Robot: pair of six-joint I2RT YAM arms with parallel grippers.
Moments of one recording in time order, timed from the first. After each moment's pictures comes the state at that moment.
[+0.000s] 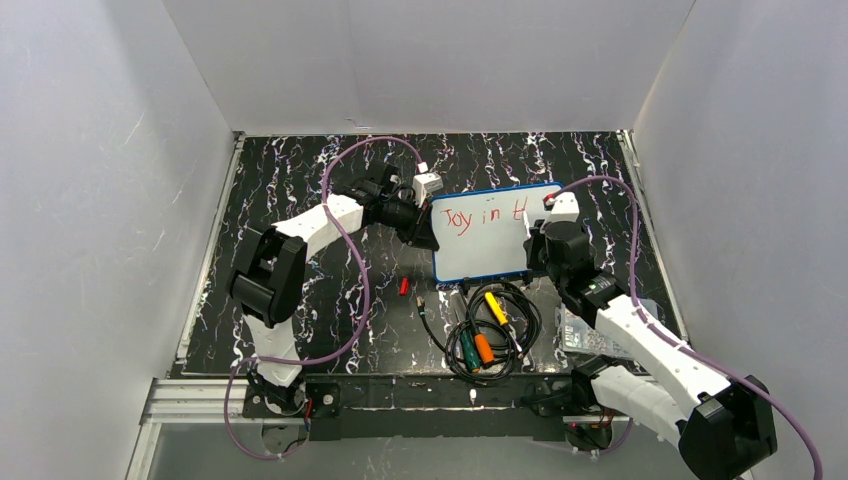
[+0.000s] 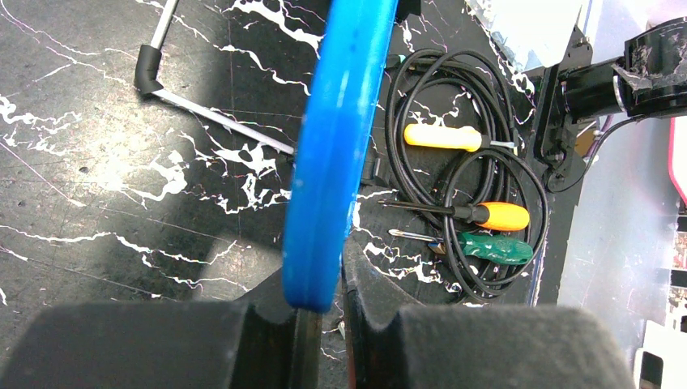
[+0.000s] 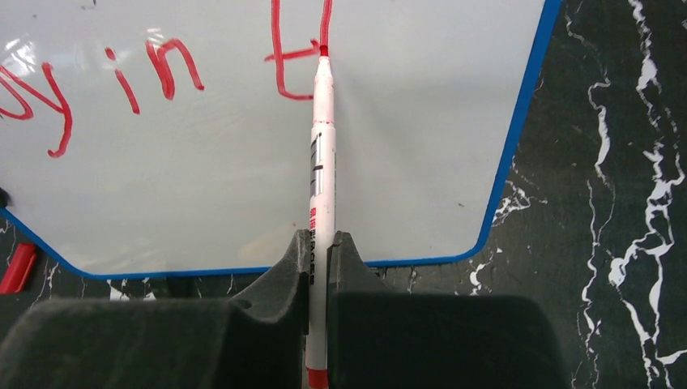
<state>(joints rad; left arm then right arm) -0.49 1.86 1.31 -0.37 0.85 0.13 0.50 0.93 0.60 -0.16 0.29 0.26</state>
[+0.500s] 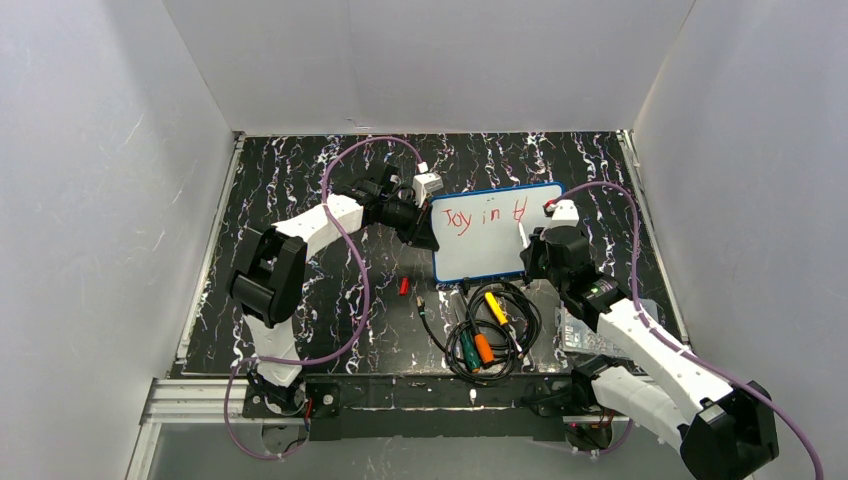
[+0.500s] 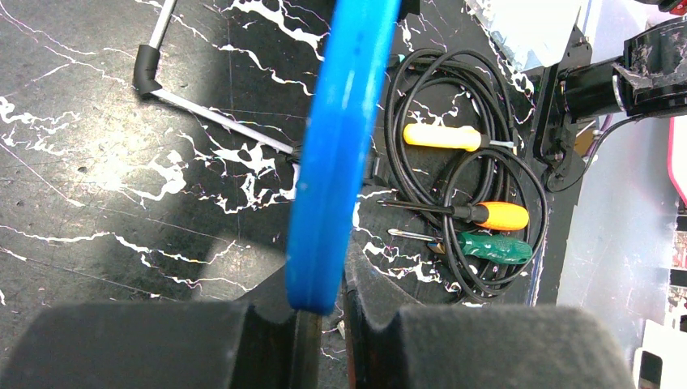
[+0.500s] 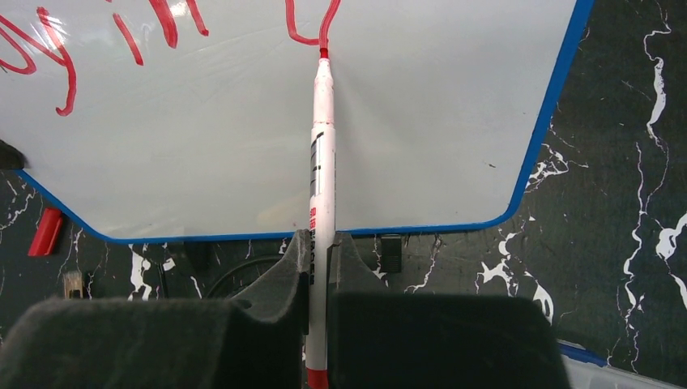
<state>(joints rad) -0.49 1.86 1.31 -0.38 0.85 0.13 0.50 0.90 0.57 -0.23 0.22 0.34</state>
